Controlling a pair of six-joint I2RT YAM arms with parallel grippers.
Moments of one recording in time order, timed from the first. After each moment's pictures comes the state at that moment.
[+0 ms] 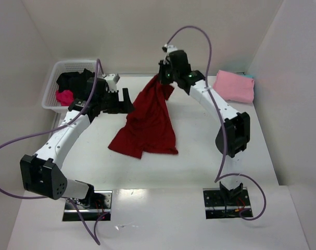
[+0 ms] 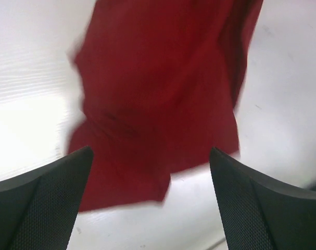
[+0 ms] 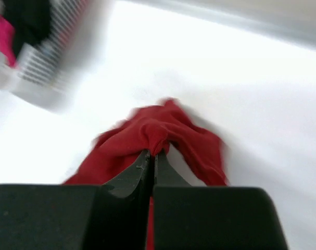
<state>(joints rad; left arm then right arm) -0.25 1.38 1.27 -0.55 0.22 -0.29 0.49 2.00 1.89 -0.40 -0.09 0.25</state>
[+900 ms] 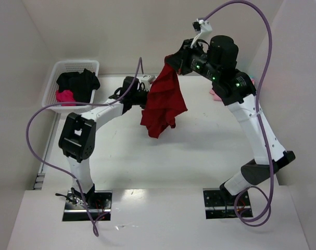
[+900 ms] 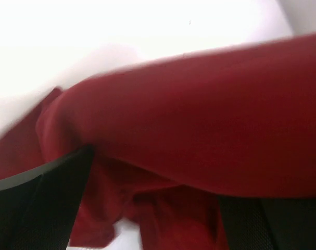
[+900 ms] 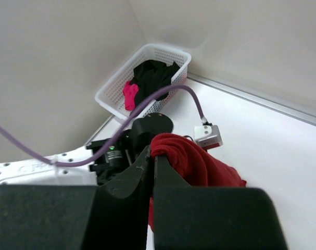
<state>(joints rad) -0.41 1.91 1.42 -0.06 0.59 -0.27 0.52 1.53 2.02 -0.55 -0.22 0.31</state>
